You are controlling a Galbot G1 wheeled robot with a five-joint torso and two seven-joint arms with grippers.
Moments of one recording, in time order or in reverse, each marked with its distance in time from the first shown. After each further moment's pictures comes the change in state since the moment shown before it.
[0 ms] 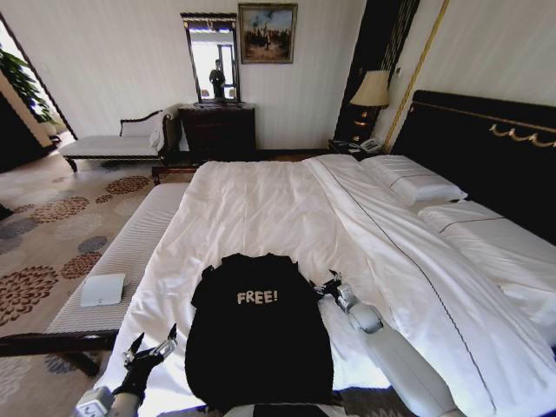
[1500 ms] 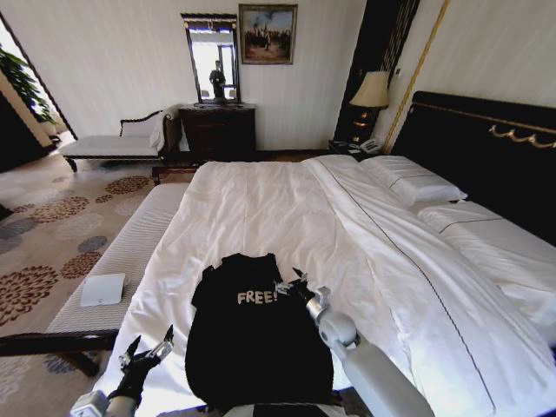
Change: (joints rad) left arm 0.010 -0.028 -0.029 0.015 -0.022 -0.012 0.029; right arm -0.010 0.118 -0.023 0.206 0.396 -0.118 0.209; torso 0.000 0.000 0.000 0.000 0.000
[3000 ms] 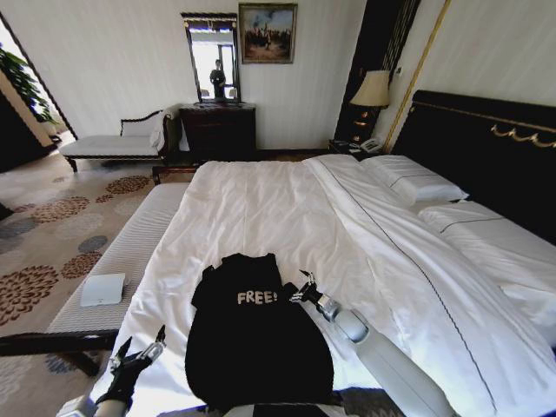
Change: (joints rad) left arm 0.031 -0.020 -0.054 -0.005 -0.046 -0.021 0.020; right arm -0.007 -0.153 -0.099 -0.020 -0.504 0.242 -0.218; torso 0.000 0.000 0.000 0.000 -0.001
